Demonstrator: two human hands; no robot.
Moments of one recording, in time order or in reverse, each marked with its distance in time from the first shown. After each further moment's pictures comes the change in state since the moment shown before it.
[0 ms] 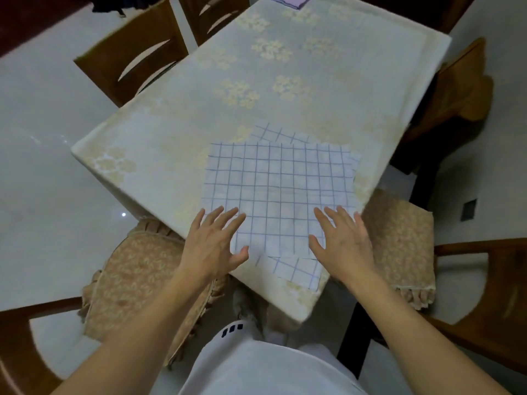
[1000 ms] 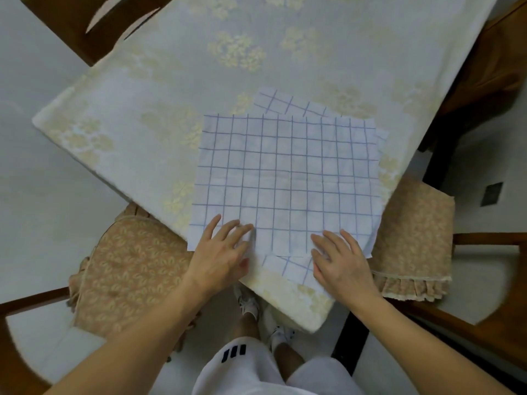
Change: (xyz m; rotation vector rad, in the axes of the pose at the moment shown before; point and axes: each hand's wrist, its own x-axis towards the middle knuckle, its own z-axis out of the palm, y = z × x) left_hand 0.013 -0.020 0.098 0.053 0.110 0.310; right_hand -0.012 0.015 0.120 -0.097 0.183 -0.432
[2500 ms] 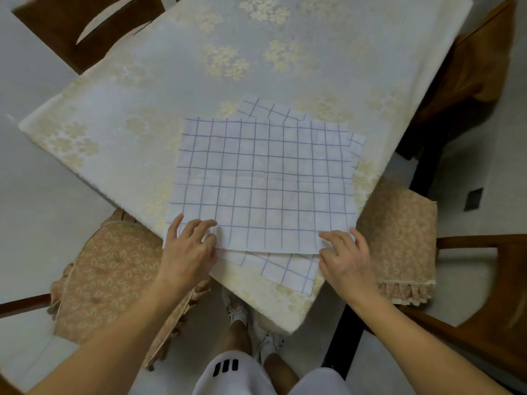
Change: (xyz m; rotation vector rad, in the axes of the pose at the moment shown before) left_hand -0.003 0.000 -0.006 0.097 0.093 -0.189; right_hand -0.018 0.041 -0.013 0.050 0.096 0.163
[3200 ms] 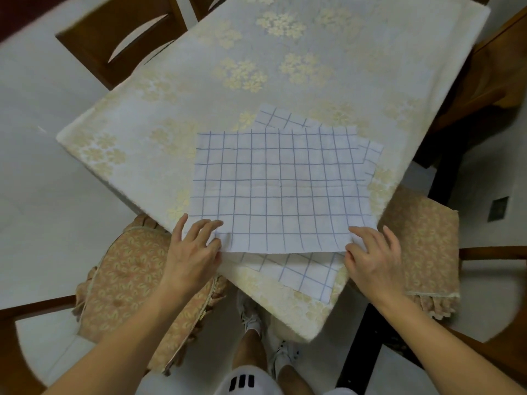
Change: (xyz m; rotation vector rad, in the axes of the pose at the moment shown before) left_hand -0.006 -0.022 -0.025 0.064 -0.019 -0.008; right_hand 0.012 0.010 -0.007 -0.001 0.089 0.105
